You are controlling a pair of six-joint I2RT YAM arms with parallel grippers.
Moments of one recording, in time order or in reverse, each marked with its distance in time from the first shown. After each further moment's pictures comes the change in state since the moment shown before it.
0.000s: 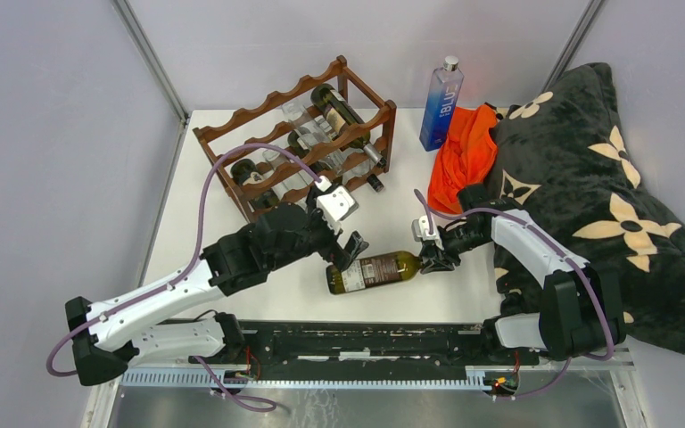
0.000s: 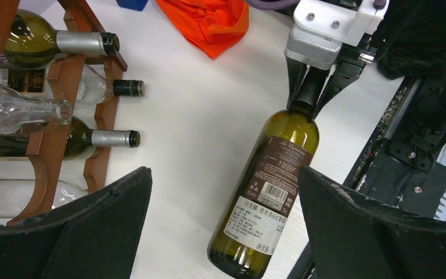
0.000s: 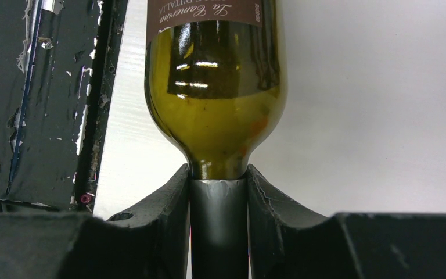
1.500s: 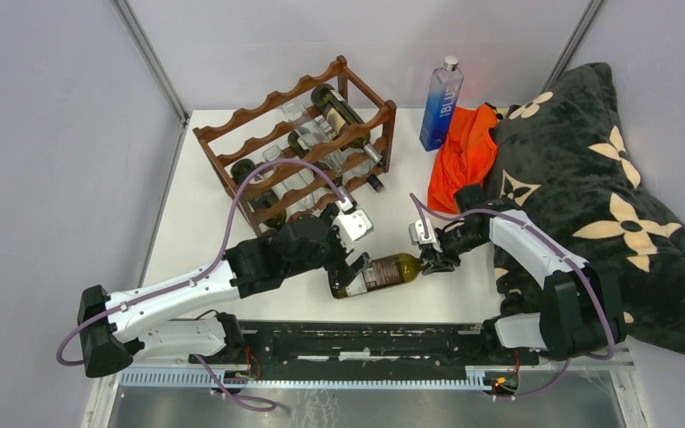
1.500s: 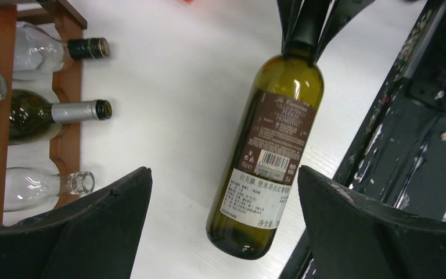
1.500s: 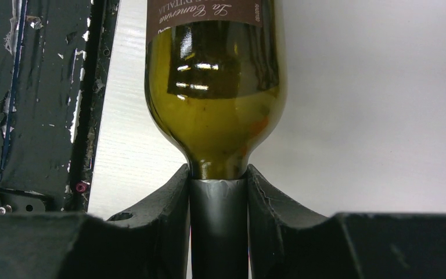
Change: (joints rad) left arm -0.032 0.071 -0.098 -0.003 0.029 0.060; right arm 0.024 0.000 -0.001 0.005 0.065 0.000
